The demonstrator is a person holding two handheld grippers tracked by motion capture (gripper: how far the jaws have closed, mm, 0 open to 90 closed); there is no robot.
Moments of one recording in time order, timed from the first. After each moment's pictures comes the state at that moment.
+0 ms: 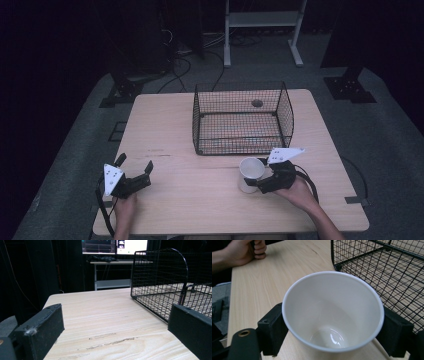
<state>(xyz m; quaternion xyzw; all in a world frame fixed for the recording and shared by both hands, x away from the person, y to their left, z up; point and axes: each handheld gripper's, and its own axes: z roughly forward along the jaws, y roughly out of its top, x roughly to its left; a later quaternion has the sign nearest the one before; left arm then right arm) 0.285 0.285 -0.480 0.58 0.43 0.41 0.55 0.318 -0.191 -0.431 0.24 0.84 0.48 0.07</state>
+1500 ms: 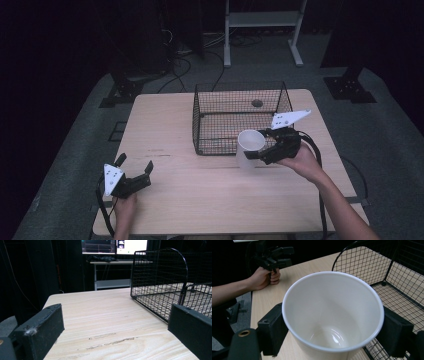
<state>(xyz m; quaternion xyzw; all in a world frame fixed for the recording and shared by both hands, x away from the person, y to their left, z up) 0.285 0.284 -0.480 0.58 0.43 0.41 0.55 0.358 -0.188 -0.339 0.20 0.85 0.49 0.05</state>
